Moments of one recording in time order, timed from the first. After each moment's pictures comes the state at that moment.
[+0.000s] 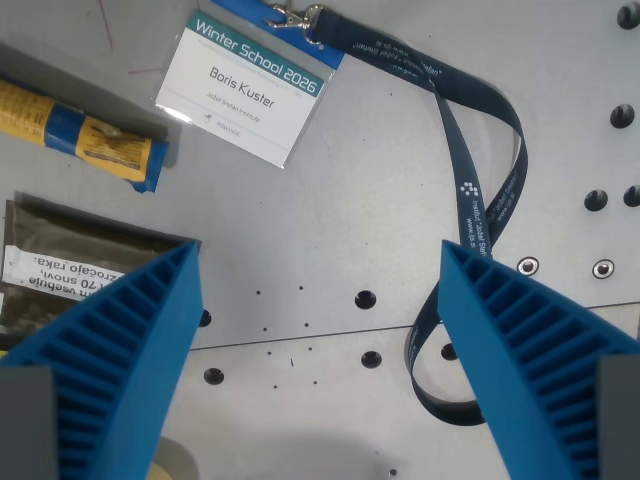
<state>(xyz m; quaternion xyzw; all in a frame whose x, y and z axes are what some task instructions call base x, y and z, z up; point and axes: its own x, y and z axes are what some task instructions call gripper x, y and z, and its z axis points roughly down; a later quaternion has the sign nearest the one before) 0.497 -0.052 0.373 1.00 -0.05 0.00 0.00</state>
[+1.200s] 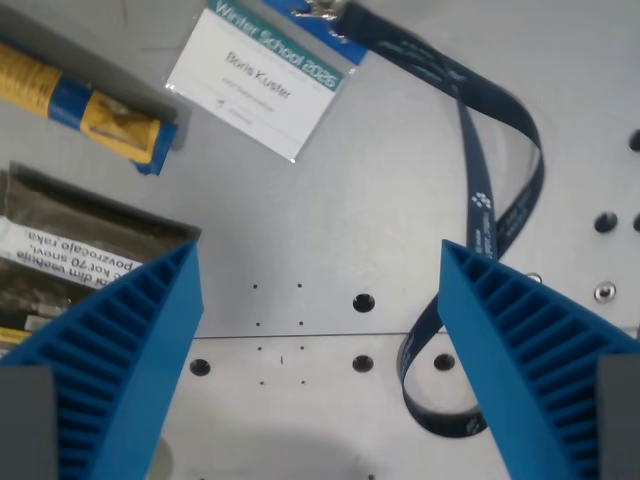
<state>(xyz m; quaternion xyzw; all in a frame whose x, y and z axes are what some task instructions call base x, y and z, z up) 0.499 -0.036 0.355 1.00 0.01 -0.01 0.00</state>
